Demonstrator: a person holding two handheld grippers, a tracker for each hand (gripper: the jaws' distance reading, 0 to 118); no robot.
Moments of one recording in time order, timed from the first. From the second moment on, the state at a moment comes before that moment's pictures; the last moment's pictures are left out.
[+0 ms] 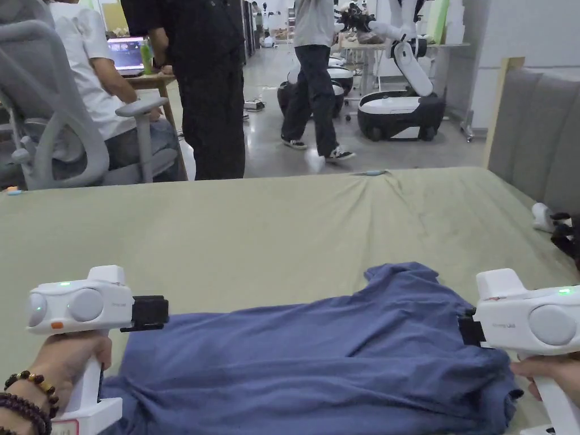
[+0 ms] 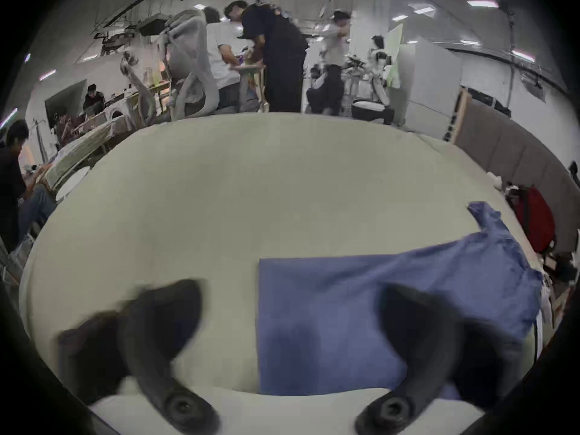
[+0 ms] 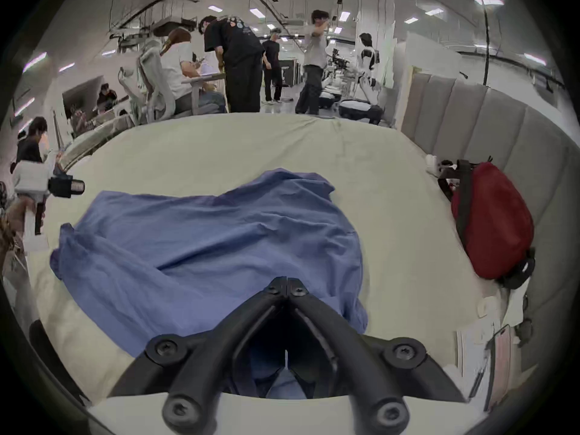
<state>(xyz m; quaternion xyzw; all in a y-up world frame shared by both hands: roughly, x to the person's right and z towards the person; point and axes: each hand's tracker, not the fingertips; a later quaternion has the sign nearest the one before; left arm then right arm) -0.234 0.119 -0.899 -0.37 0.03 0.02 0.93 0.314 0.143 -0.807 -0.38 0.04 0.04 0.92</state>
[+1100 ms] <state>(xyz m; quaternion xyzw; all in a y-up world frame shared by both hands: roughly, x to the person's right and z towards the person) -0.218 0.085 -0.939 -0.41 0.01 -0.03 0.91 0.333 0.091 -1.009 -0.49 -0.01 0.05 0.87</state>
